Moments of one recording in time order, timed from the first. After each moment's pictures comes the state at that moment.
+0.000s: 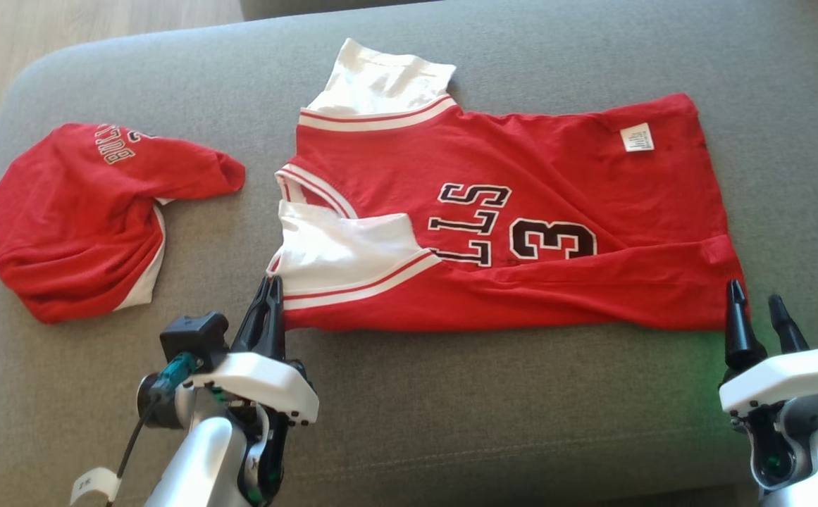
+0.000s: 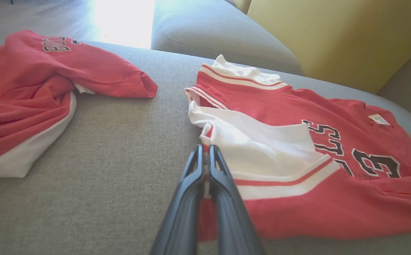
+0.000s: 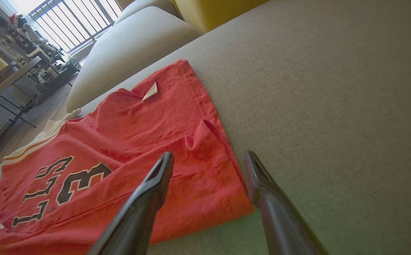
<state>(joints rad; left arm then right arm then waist) -0.22 0.04 -0.34 0.45 -0.39 0.09 -0.26 -0.16 -0.06 -0.27 0.41 0.44 0.13 -0.07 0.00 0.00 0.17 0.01</state>
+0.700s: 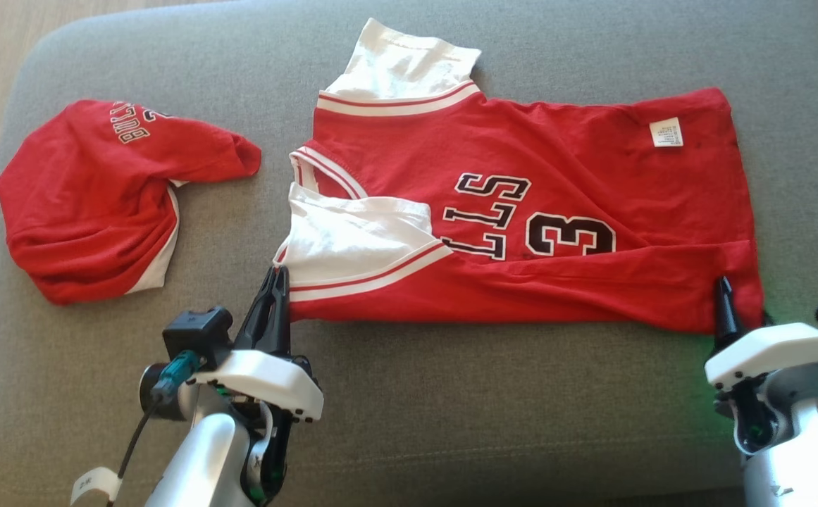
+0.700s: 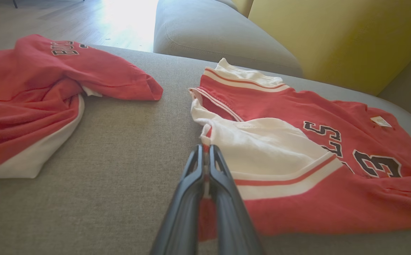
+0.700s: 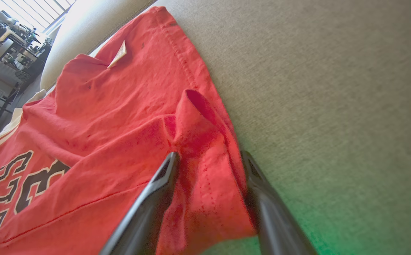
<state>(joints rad) -0.20 0.04 -0.34 0.39 -0.36 0.08 -0.26 -0.33 -0.06 -0.33 0.69 0.43 0.13 -0.04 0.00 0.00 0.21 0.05</state>
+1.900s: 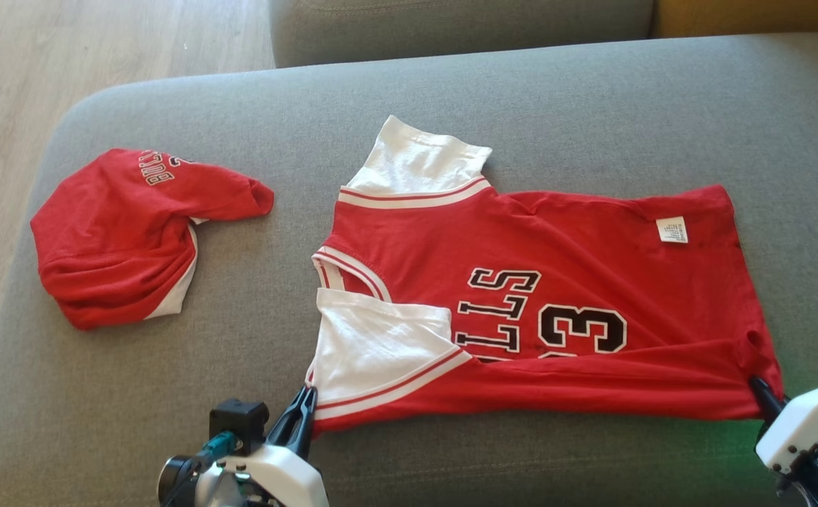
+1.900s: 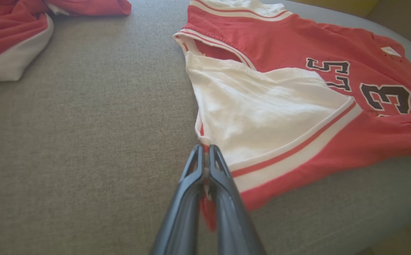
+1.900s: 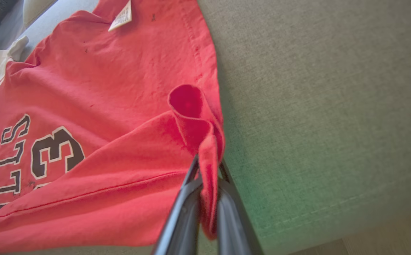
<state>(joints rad) -0.04 0.10 -0.44 0.45 -0.33 0.03 -0.16 -0.08 -0.16 -0.32 0.44 0.48 0.13 0.36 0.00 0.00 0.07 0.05</state>
